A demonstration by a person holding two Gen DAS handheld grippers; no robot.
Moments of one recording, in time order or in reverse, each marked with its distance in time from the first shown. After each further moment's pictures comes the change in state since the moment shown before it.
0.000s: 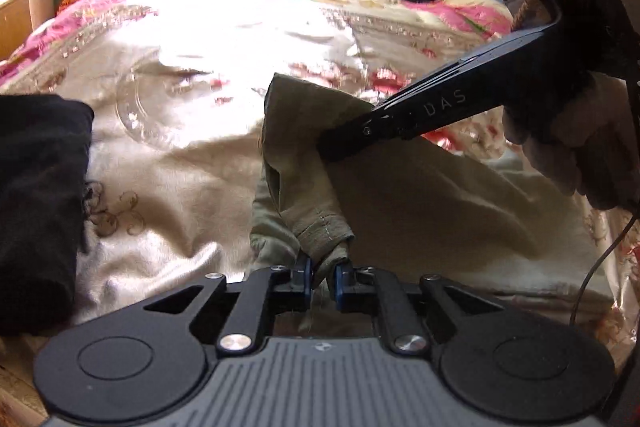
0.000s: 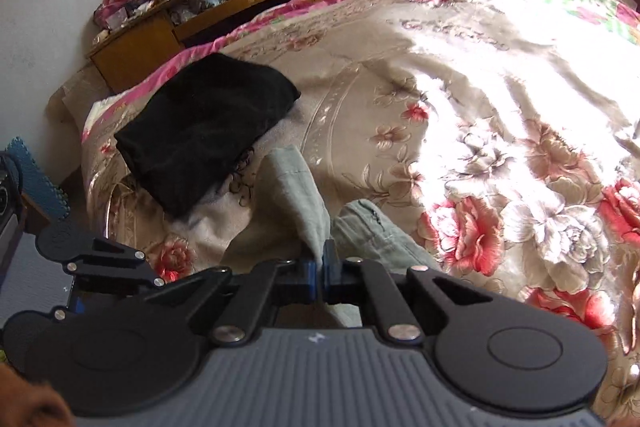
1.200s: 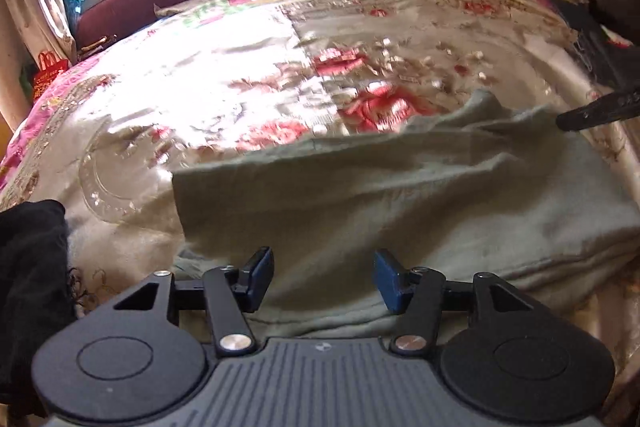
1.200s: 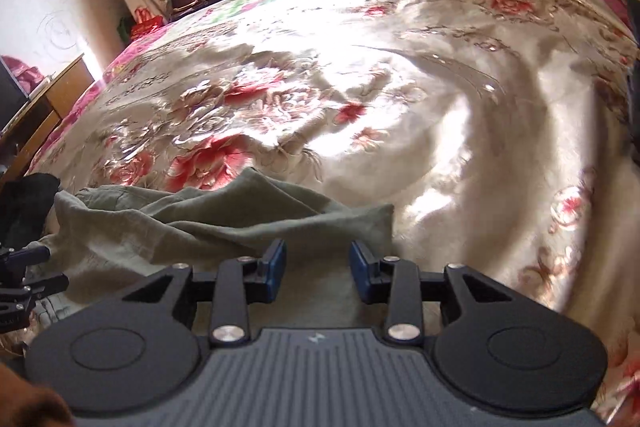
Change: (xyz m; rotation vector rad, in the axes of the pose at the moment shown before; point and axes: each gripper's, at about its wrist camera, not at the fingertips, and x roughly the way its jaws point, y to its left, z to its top) left arm 0.028 -0.083 -0.001 0.345 0.036 0.121; right arm -0.165 -0.076 -0.235 0.708 -0.299 -0.537
